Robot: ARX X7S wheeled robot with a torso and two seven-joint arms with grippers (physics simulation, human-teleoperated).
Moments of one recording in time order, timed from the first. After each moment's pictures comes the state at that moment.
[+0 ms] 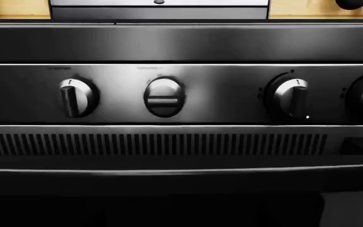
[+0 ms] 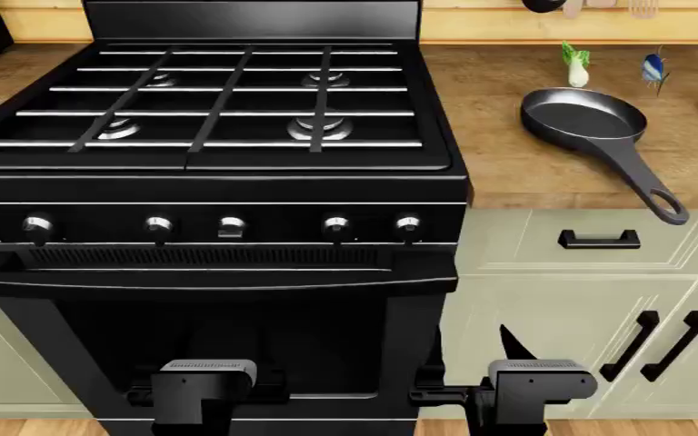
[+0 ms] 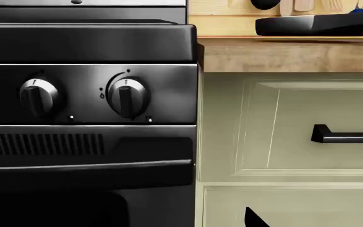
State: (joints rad) left arm 0.00 0.00 0.00 0.00 0.00 0.00 0.00; right arm 0.00 0.00 0.00 0.00 0.00 0.00 0.00
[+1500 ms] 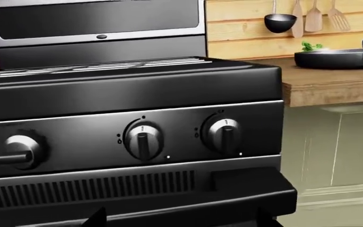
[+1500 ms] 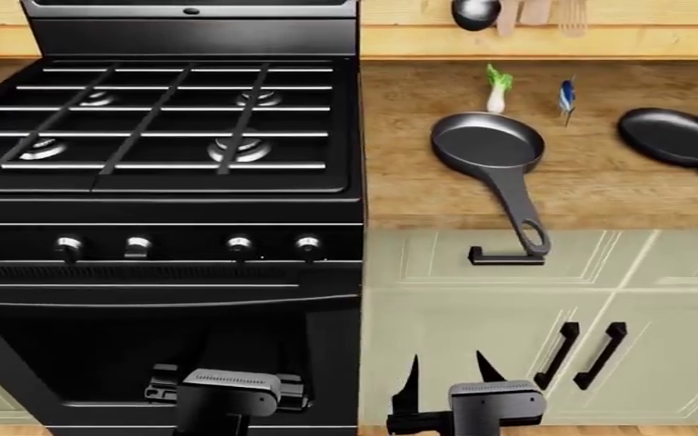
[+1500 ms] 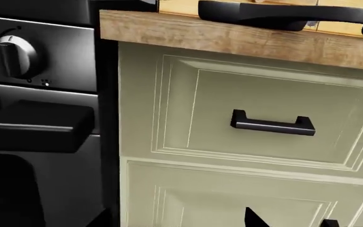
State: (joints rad) left arm -0.02 -0.11 0.20 -0.10 -0.03 0.17 -0.14; right arm 0.03 0.09 -0.24 0.23 0.01 -0.12 0.23
